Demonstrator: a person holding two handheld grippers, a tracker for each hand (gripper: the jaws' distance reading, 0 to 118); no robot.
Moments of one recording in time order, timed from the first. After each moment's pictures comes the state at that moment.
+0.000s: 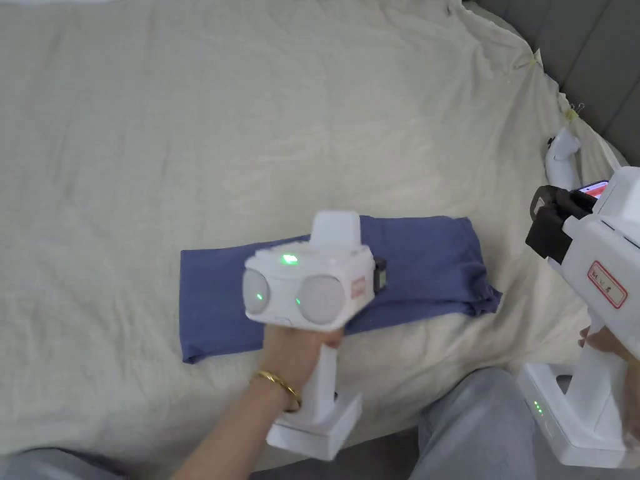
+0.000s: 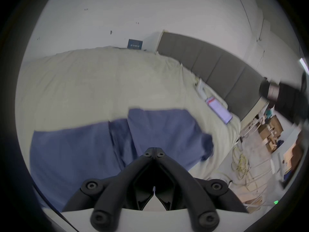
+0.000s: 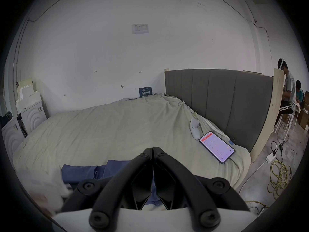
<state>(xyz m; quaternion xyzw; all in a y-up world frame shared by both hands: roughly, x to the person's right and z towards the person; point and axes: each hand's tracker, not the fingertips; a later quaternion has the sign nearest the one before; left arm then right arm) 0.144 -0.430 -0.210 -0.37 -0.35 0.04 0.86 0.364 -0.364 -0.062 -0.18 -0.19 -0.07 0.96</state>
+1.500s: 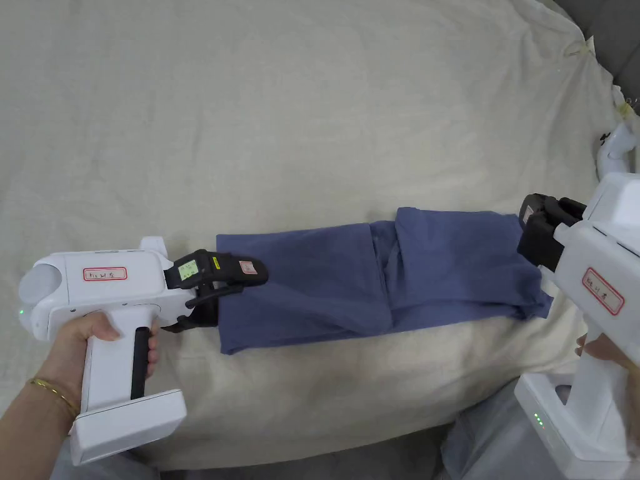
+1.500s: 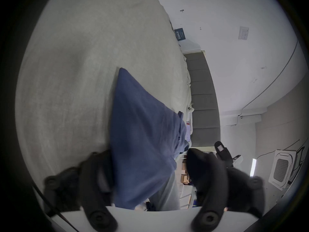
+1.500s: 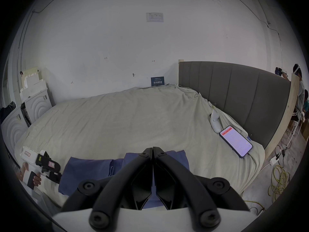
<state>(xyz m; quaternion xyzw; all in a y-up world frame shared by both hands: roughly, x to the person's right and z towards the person) -0.094 -0.523 -0.317 -0.56 -0.36 0.39 0.64 0.312 -0.380 -0.108 -0.23 -0.15 -0.06 0.96</state>
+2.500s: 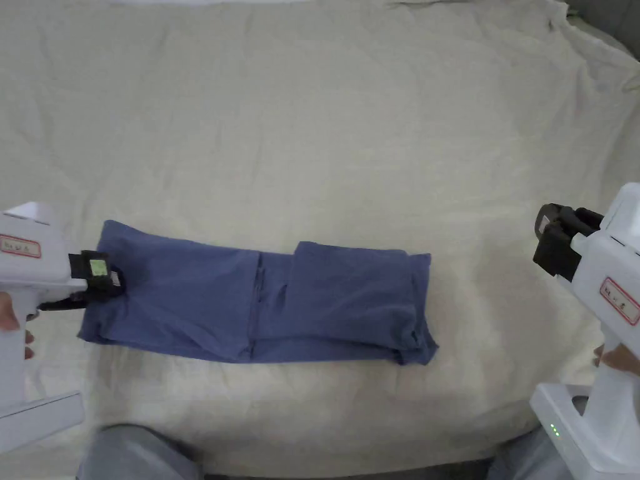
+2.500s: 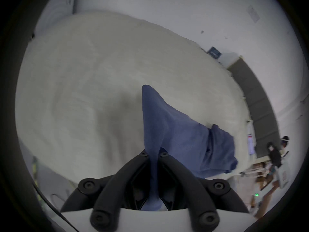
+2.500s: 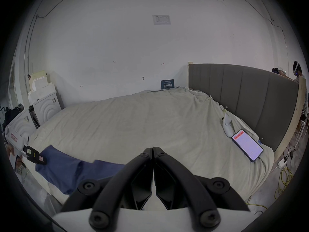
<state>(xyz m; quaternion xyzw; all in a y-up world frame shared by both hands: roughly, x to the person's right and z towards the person) -0.206 -0.378 -0.282 -0.51 -0.06 0.10 0.85 0.299 -0.369 -0.122 -0.21 -0.11 -0.07 0.97</state>
